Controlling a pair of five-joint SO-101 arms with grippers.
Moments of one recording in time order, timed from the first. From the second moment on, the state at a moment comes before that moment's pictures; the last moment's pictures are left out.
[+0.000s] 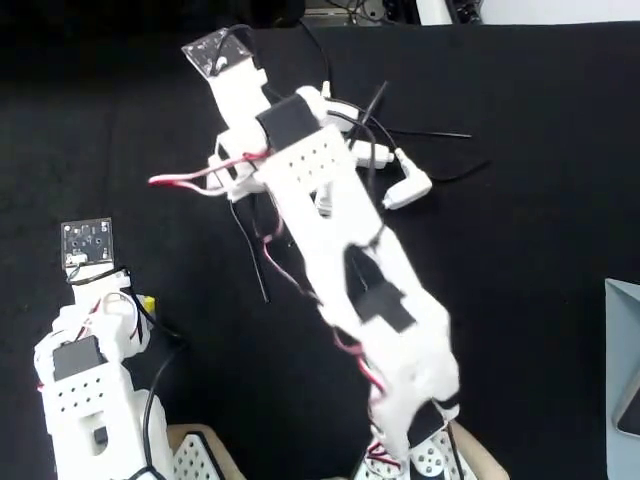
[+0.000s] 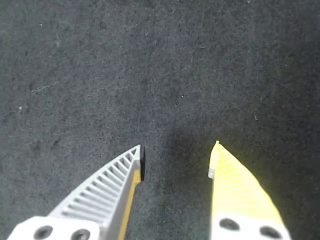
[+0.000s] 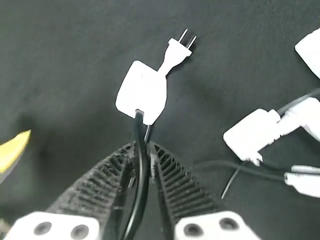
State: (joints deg) left arm -26.4 -69.7 82.2 52.6 -14.1; right arm -34.3 22.5 -45.3 98.9 0.5
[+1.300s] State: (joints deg) left arm -41.9 -69.6 78.3 52.6 -11.8; right arm -46.5 10.4 -43.9 99.0 25.5
